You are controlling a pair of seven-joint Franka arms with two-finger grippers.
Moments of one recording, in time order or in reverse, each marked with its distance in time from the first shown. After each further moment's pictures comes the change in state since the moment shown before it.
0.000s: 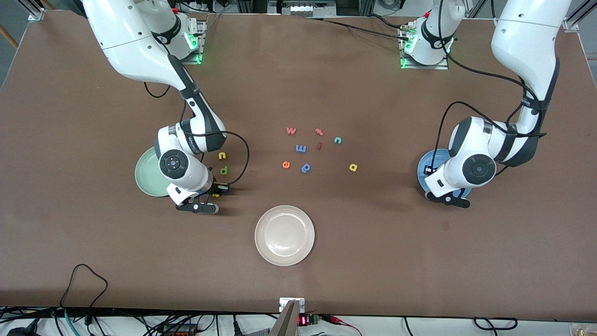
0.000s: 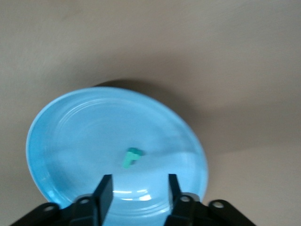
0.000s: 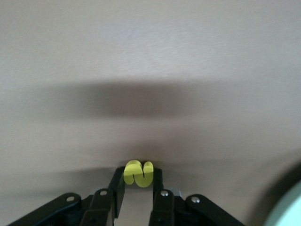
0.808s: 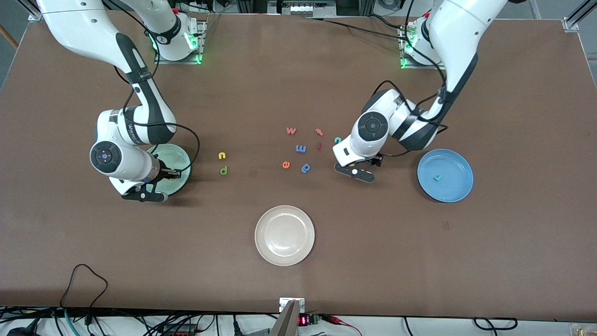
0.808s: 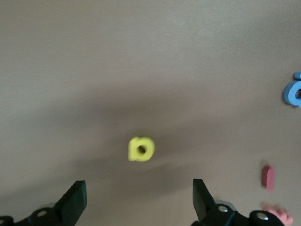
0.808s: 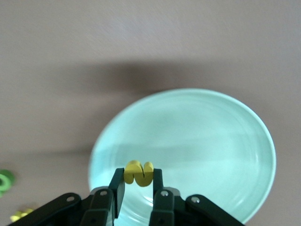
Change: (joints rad) left arm -0.194 0.096 -0.224 0.003 0.000 0.191 -0.340; right arm -0.176 -0.216 -0.026 -0.215 -0.006 -0.138 -0.217
